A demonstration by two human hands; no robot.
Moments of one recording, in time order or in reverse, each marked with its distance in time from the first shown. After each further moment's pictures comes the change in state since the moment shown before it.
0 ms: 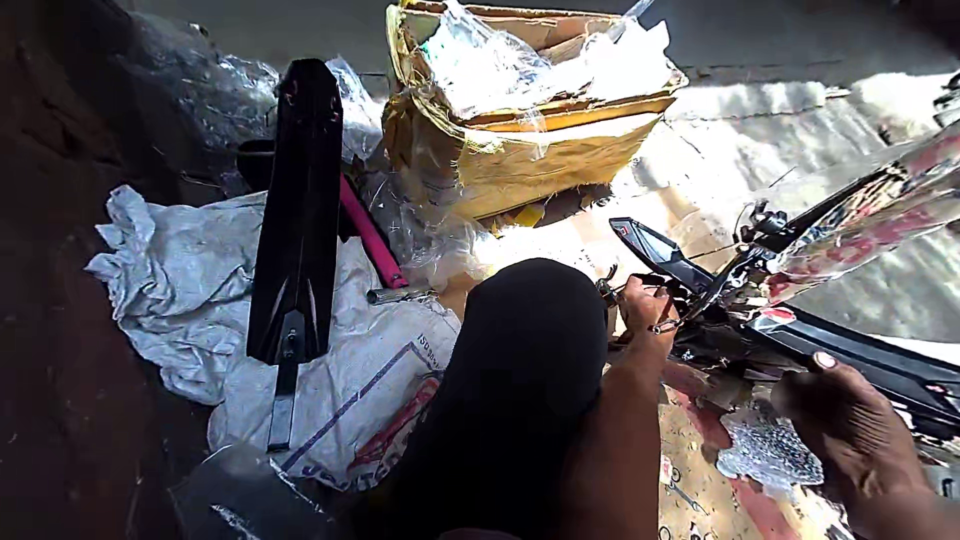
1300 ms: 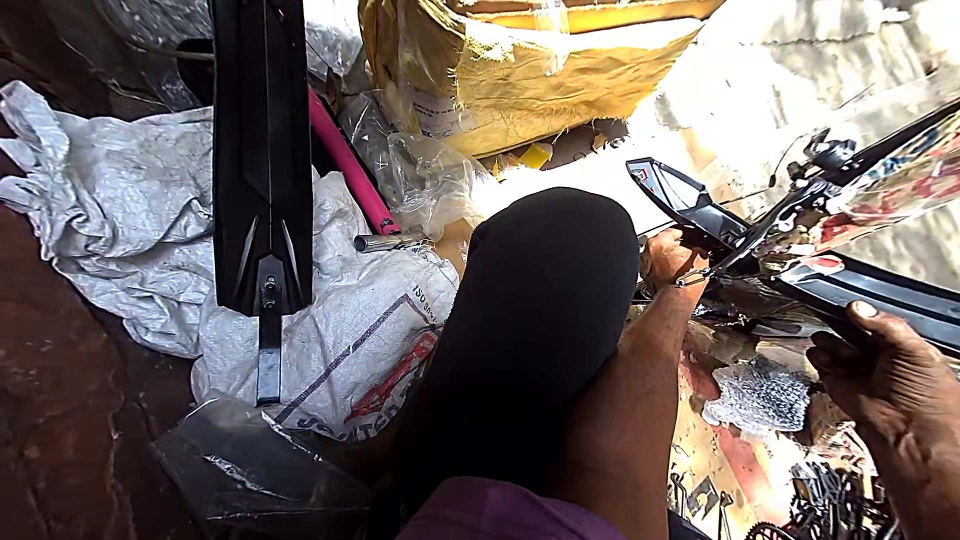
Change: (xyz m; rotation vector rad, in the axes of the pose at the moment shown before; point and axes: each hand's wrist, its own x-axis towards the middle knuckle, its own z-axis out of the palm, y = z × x) left_hand 0.015 -0.024 0.003 0.380 0.022 0.033; right_hand -0.007 -0.019 0.008 -0.213 0.069 0.042
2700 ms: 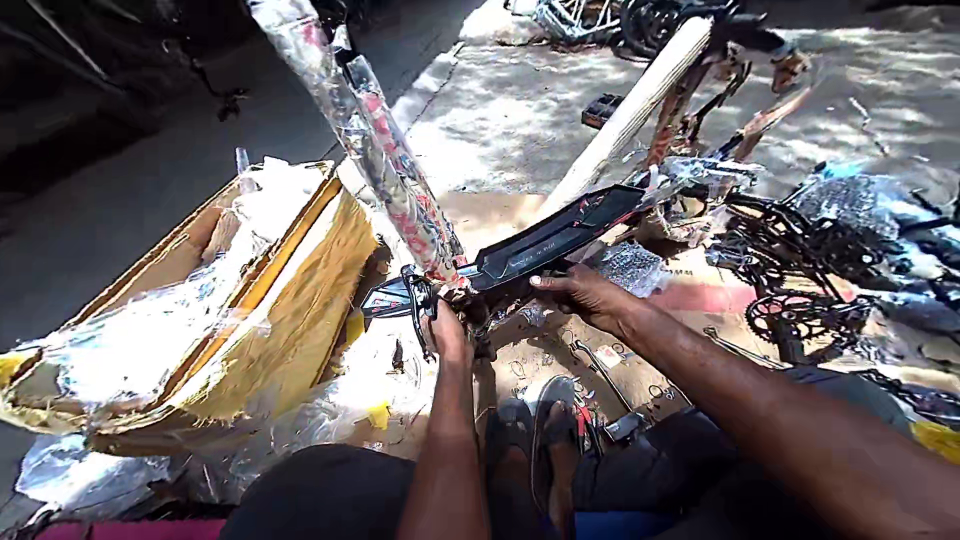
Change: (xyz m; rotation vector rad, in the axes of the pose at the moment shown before) left_hand -0.009 0.000 0.020 0.149 -0.092 0.066; right_hand -0.010 0.037 -0.023 0.341 -0.038 0.041
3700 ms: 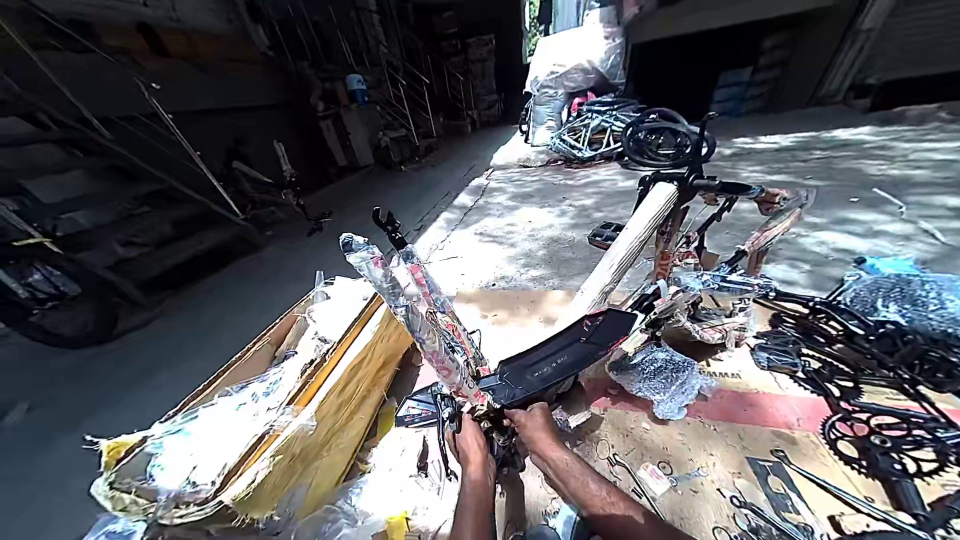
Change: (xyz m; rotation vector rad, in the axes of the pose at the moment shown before) left_hand 0.001 0.005 0.004 -0.077 0.066 -0.029; right_hand 0.045 0.059 0.104 -0.097 0.315 0.061
